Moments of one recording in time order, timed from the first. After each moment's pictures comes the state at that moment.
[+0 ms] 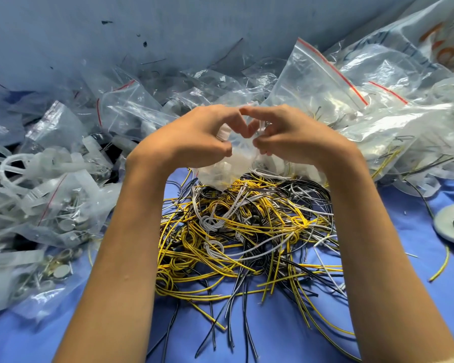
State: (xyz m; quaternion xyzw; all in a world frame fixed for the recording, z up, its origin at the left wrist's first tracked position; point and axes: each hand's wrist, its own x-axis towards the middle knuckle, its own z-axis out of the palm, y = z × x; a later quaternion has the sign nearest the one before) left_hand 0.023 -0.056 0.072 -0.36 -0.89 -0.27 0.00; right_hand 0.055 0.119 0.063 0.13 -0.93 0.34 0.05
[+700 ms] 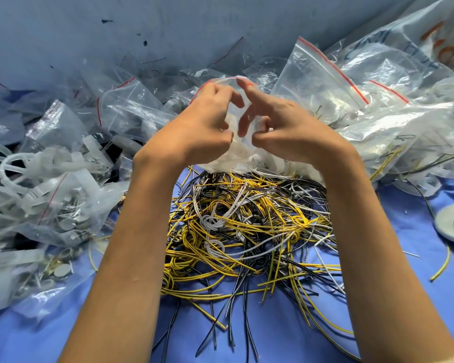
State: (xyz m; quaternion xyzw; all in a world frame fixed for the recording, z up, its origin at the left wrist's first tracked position) left_hand 0.023 -0.047 0.073 -0.32 -0.91 -0.26 0.07; right_hand 0.055 0.112 0.067 0.17 -0.92 0.33 0.09
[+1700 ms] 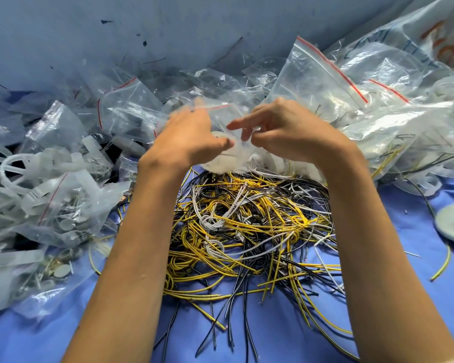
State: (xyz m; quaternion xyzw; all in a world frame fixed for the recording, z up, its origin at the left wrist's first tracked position) left_hand 0.011 -0.049 0.060 -0.18 -0.97 -0.17 0.04; right_hand 0.059 0.112 0.071 0.14 -0.94 0.30 0.09
